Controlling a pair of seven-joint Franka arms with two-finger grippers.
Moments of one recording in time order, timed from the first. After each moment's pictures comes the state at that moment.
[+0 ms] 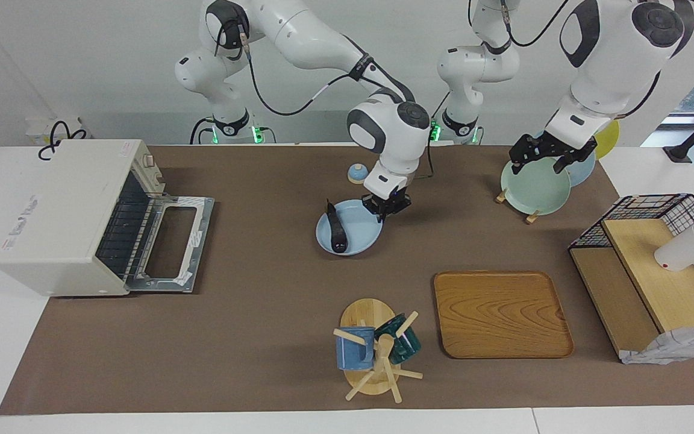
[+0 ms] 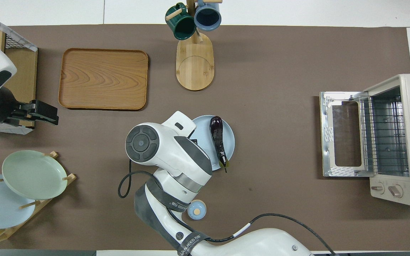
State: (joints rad) left arm -0.06 -0.01 -0.07 -1.65 -0.03 1.54 -0.07; right arm 0.83 0.54 -0.04 -1.54 -0.05 2.07 0.77
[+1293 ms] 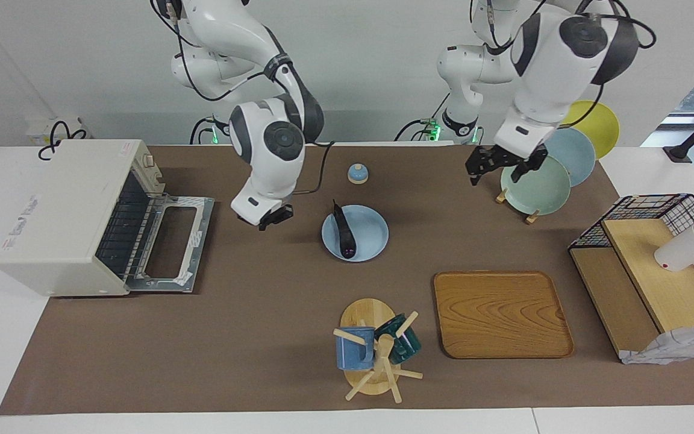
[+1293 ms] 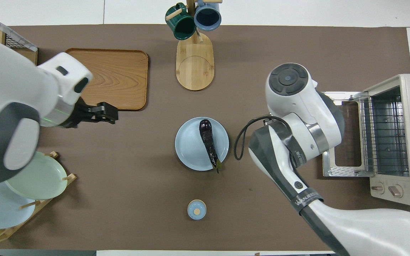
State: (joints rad) left arm -0.28 0.01 -0.10 -1.76 -0.04 1.73 -0.40; right arm 0.37 0.25 -0.05 -1.87 -0.23 1.90 0.27
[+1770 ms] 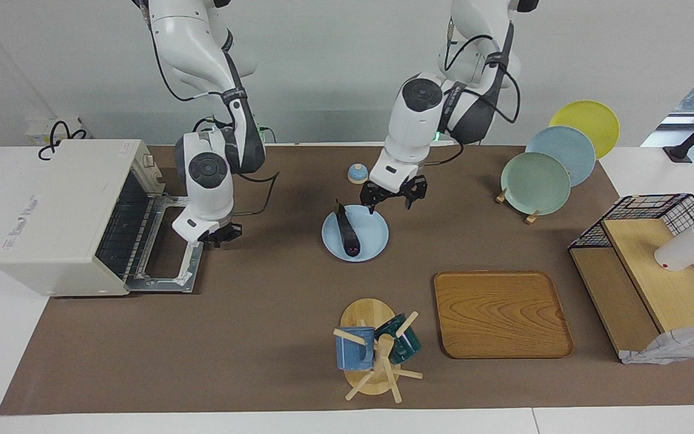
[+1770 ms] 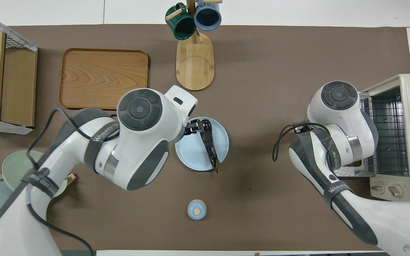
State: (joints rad) left arm -0.57 0.19 -0.11 -1.86 -0.06 2.10 -0.73; right arm 0.21 0.22 -0.05 -2.10 -0.24 2.15 0.18
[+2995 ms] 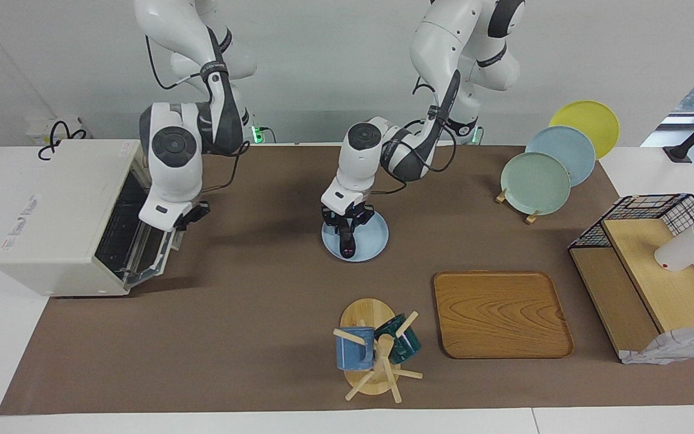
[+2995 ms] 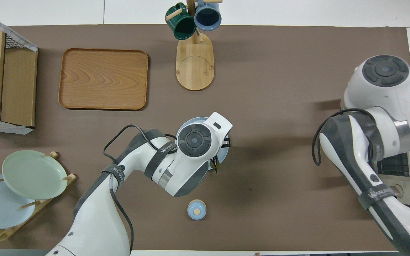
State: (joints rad) left arm -0.70 0.38 -0.09 -1.90 -0.06 2.39 -0.75; right arm 0.11 0.12 -0.03 -1.93 -0.32 1.85 -0.25
